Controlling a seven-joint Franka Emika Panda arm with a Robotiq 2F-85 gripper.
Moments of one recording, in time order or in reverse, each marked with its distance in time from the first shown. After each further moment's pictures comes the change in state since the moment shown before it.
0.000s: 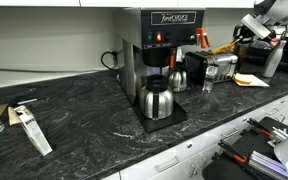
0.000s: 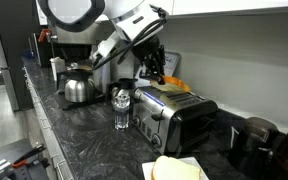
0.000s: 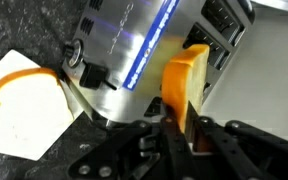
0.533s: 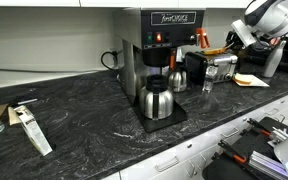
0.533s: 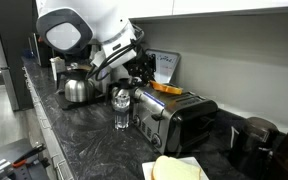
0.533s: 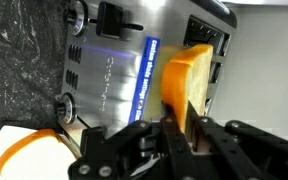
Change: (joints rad) arm 0.194 0.010 -0.046 -0.119 0.154 0.248 0.192
